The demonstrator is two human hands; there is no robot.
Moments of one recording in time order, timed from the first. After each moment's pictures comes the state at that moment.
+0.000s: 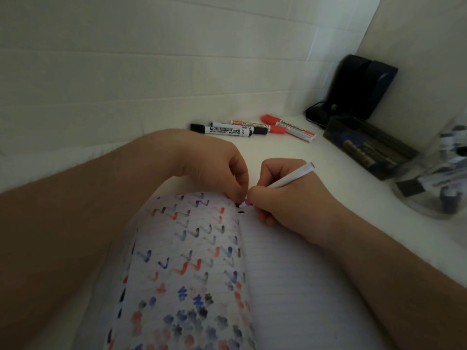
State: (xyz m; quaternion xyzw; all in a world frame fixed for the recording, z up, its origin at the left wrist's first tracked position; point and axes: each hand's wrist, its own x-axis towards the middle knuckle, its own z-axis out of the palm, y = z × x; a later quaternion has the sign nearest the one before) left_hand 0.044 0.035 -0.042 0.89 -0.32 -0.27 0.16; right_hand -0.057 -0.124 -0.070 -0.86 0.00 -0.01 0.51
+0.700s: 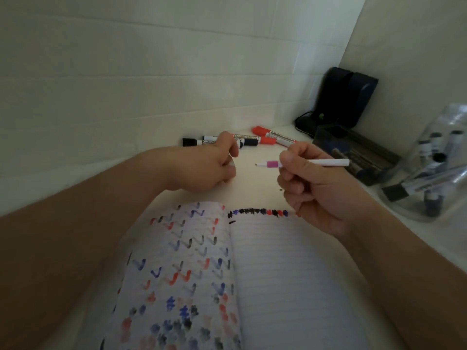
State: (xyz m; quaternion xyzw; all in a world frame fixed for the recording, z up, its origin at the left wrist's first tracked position) left_hand 0.058 0.037 -0.055 0.89 -0.32 -0.15 0.29; right_hand -0.054 -0.165 -0.053 -0.59 0.00 0.01 0.81
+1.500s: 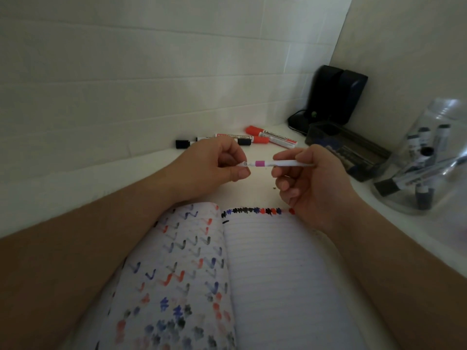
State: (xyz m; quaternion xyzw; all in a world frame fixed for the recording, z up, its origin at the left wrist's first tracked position) left_hand 0.052 0.022 -0.076 0.83 -0.32 -0.04 0.46; right_hand -0.044 -0.172 -0.061 -0.58 0.12 -0.04 0.81
